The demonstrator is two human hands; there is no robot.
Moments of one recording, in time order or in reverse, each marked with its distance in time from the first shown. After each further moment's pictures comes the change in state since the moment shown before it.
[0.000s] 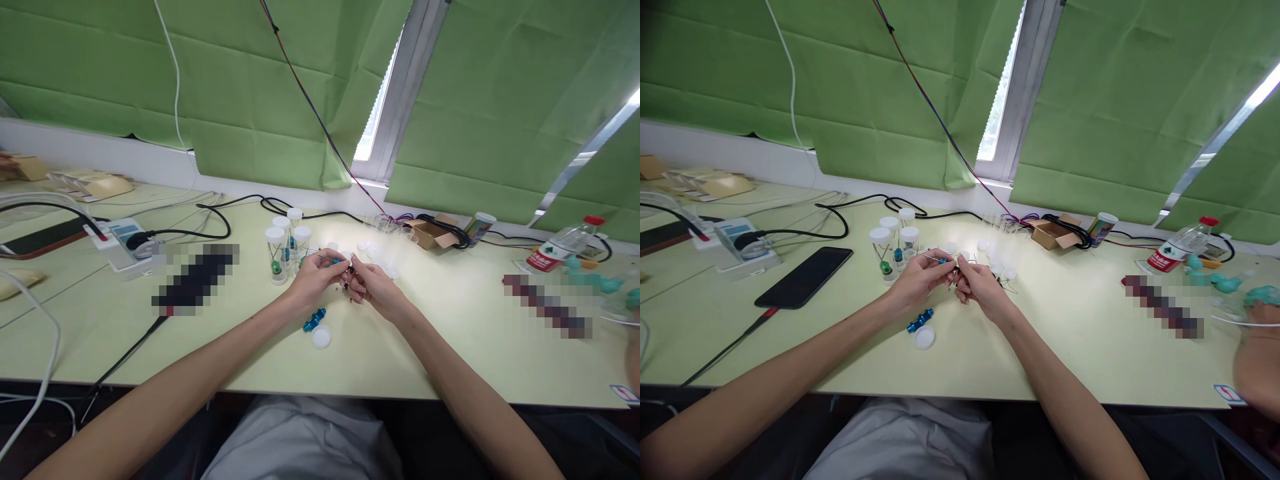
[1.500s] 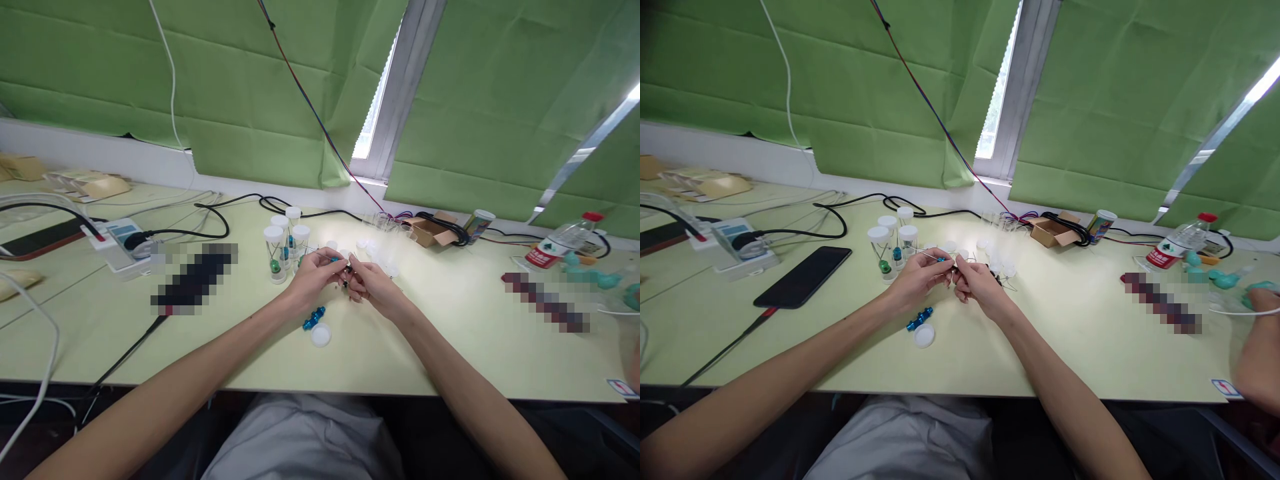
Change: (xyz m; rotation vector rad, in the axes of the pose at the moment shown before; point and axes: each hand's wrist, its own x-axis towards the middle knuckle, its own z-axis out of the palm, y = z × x) left_hand 0.000 0.001 0.001 0.012 -0.023 0.008; right_hand 0.000 0.000 -0.001 -0.041 -0.020 0.003
